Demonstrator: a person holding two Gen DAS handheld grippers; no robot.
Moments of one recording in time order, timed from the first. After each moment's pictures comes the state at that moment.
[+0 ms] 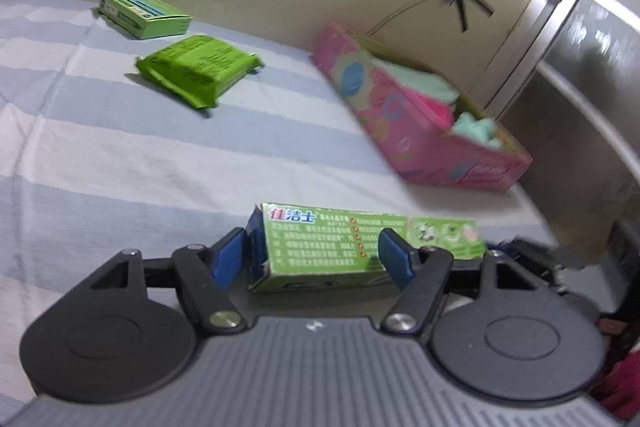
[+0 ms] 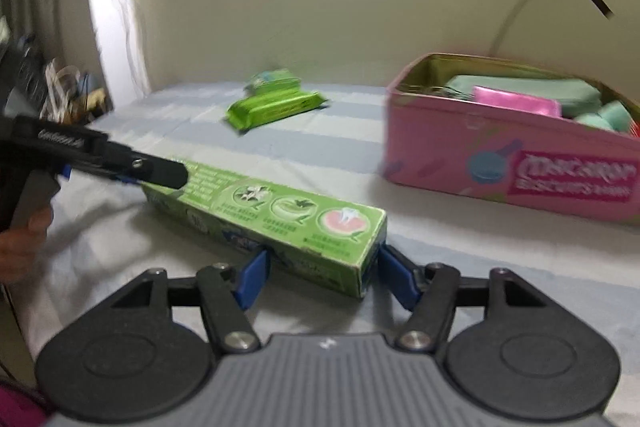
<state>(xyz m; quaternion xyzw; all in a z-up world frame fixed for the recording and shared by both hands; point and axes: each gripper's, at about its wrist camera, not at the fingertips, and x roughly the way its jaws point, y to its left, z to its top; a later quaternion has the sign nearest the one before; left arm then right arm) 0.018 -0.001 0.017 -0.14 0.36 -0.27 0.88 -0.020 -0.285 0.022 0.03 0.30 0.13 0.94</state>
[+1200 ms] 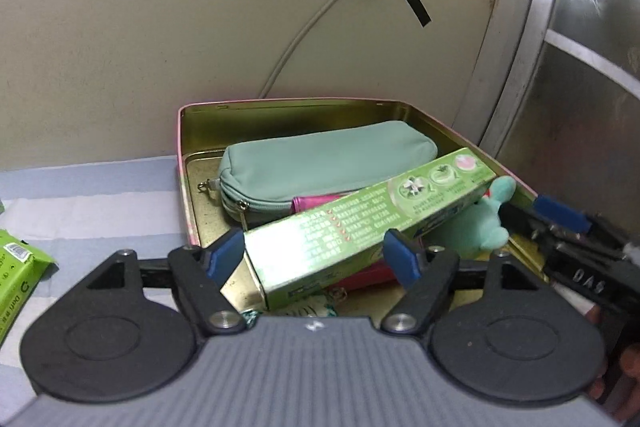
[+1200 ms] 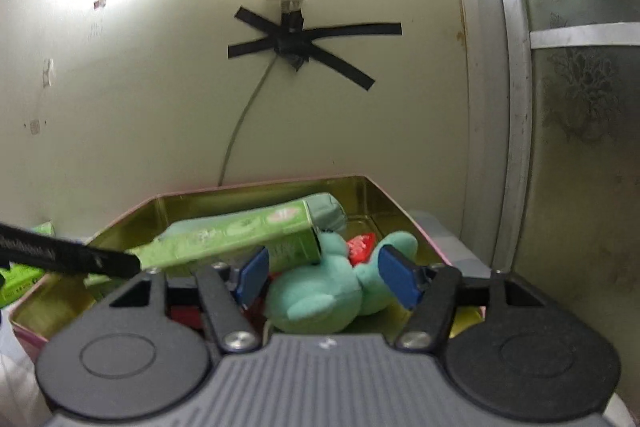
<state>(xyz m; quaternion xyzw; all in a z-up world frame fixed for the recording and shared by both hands) 0.149 -0.224 0.052 0.00 0.29 -0.27 0.92 0.061 -0.465 0.045 0.07 0.16 -0.13 0.98</state>
